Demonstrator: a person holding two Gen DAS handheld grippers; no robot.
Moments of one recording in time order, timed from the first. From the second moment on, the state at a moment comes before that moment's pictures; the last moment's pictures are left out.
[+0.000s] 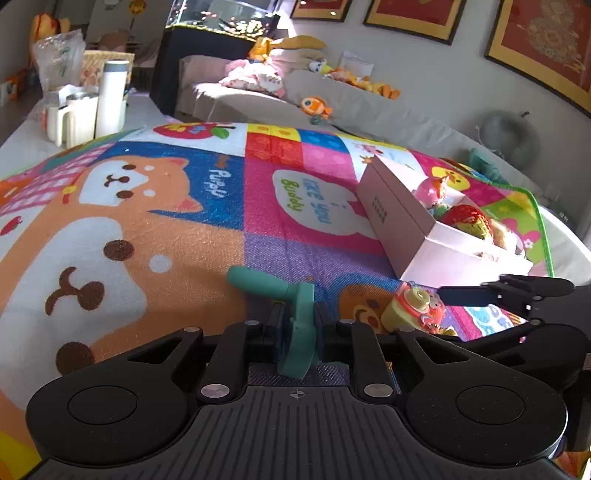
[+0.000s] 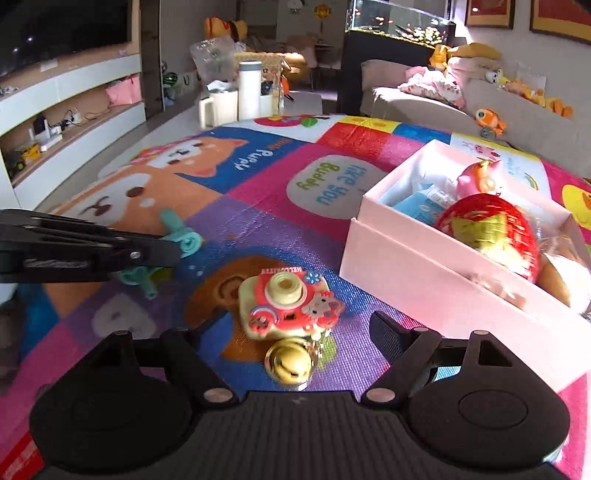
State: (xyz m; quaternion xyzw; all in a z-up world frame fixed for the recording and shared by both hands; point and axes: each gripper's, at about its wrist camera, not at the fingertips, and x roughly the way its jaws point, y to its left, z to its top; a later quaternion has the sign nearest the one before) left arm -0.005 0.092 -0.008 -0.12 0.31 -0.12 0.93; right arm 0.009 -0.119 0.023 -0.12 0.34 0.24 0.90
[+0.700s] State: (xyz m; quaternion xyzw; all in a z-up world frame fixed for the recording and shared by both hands) left arm -0.006 0.087 -0.008 -0.11 0.32 -0.11 0.94; right arm -0.055 -0.216 0.055 -0.01 0.37 0.19 0.91
